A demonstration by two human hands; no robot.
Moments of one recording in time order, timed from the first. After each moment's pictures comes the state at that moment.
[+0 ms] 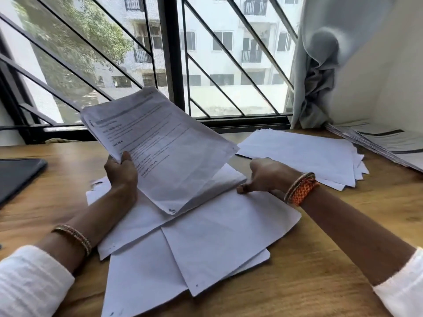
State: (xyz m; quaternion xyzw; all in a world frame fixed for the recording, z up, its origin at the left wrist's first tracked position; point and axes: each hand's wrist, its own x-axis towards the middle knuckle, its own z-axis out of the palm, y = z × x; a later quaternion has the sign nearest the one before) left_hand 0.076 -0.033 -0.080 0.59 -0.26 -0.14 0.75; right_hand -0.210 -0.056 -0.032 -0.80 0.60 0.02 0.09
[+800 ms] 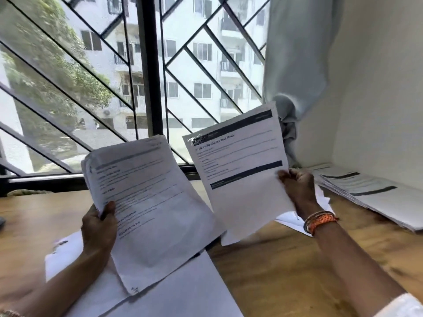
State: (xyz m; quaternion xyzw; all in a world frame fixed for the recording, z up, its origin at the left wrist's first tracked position) left_hand 0.072 -0.034 -0.085 0.60 -0.36 -0.12 0.71; right_hand -0.323 -0.131 -0.028 -0.52 0.48 -0.66 0.25
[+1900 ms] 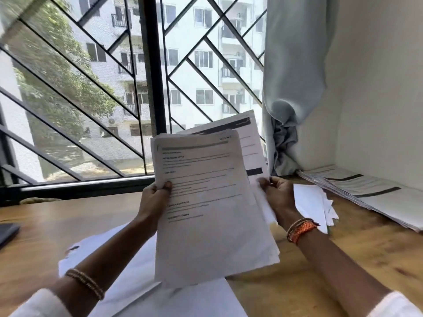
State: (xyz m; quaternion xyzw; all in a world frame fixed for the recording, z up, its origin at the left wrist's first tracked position) left_hand -0.017 -0.039 -0.014 0.49 -0.44 -0.33 0.68; right_hand -0.278 -0.131 -0.044 -0.50 0.47 -0.65 0.32
